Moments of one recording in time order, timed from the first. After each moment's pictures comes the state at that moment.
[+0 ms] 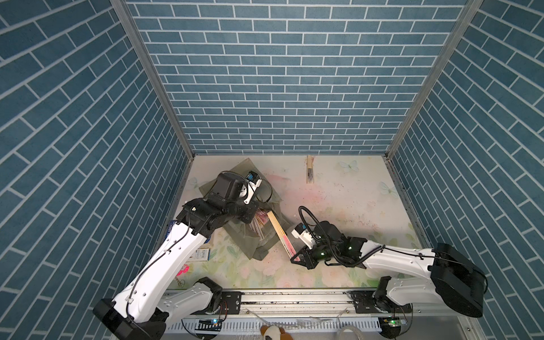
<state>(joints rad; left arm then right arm) -0.54 1.08 1.26 -0.98 0.04 0.00 1.03 1.24 0.51 0.01 -0.52 0.52</state>
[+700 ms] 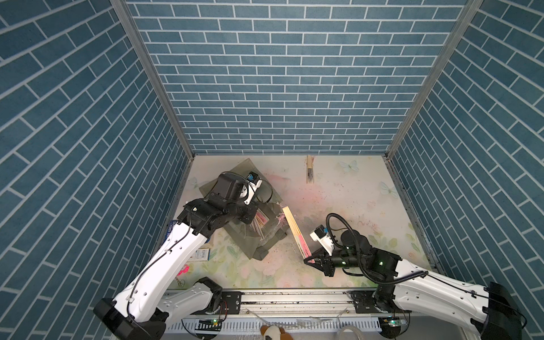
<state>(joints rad) -0.54 1.08 1.25 -0.97 0.04 0.00 1.03 0.80 0.39 -0.10 -0.46 0.47</state>
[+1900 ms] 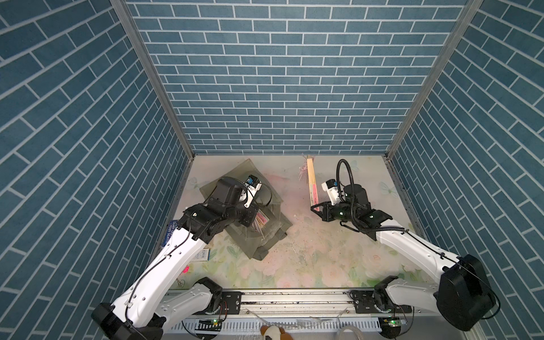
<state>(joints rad) -0.54 1.03 1.16 -0.91 0.04 0.00 0.50 1.27 0.82 -0.13 -0.49 0.43</state>
